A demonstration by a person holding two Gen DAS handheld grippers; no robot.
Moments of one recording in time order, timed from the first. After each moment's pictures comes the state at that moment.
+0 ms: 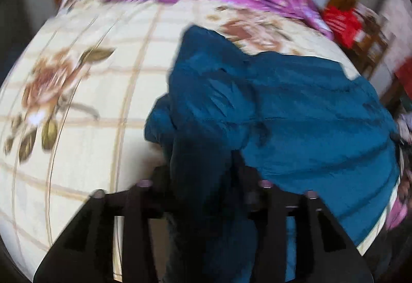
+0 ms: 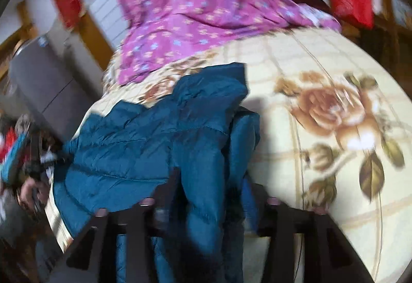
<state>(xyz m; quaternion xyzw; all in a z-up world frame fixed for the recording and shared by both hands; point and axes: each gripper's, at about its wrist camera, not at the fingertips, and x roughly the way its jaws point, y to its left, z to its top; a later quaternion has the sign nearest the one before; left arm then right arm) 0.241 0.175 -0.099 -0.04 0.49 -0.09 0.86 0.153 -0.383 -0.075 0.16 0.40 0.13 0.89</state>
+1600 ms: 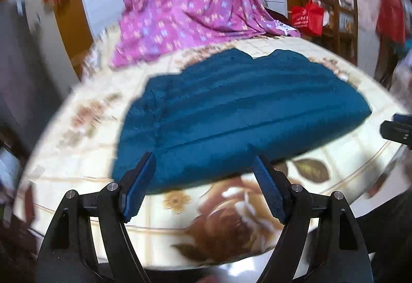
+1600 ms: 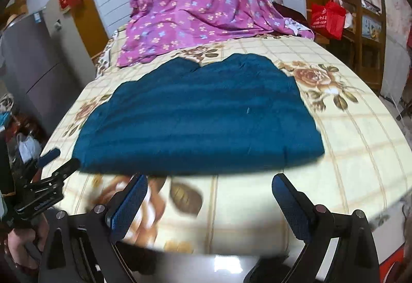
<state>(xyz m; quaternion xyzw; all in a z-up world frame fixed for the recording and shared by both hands) -0.044 0.029 -0.044 0.15 0.30 -0.05 0.94 -0.056 -0.191 -0.026 0.08 0.40 0.03 0.91</state>
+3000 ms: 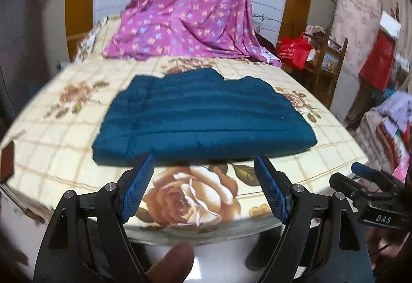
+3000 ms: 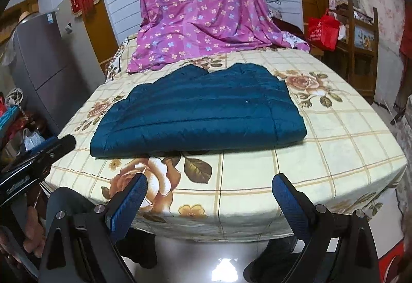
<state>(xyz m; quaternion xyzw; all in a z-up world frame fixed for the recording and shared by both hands) -0.110 0.035 0.007 -0.03 0.32 -0.12 0.94 -0.135 -0.181 -0.004 0.07 0.36 0.03 0.93</state>
